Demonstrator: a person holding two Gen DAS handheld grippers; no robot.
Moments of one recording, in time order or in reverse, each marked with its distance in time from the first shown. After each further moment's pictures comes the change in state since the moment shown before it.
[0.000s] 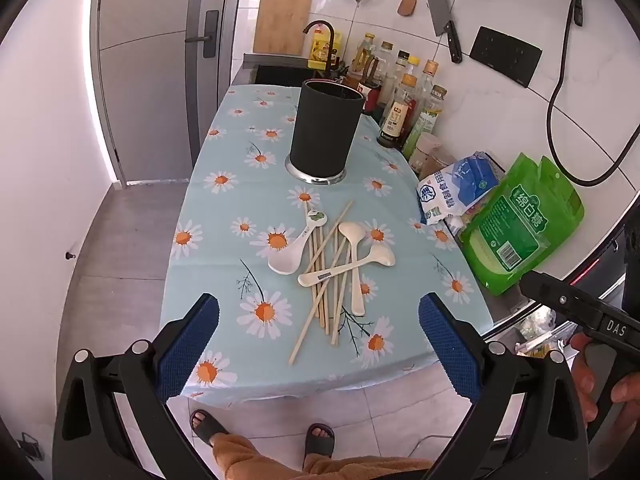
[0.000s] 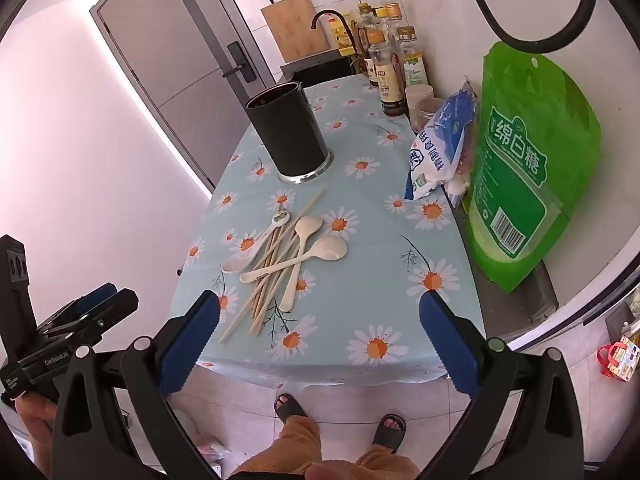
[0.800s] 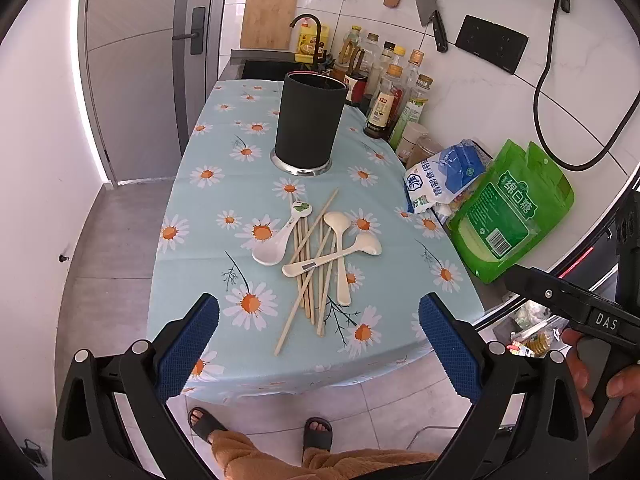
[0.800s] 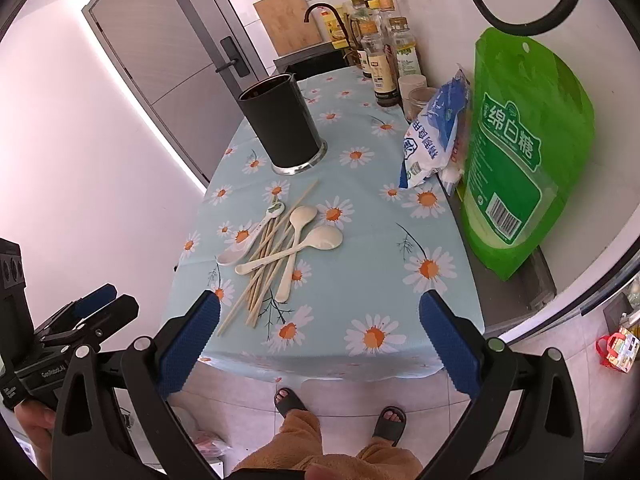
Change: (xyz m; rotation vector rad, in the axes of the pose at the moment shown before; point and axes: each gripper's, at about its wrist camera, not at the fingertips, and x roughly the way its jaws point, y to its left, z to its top) left arm 0.001 -0.010 -0.006 0.031 0.028 -0.021; right arm 0.003 0.000 -0.006 0.018 0.020 -0.019
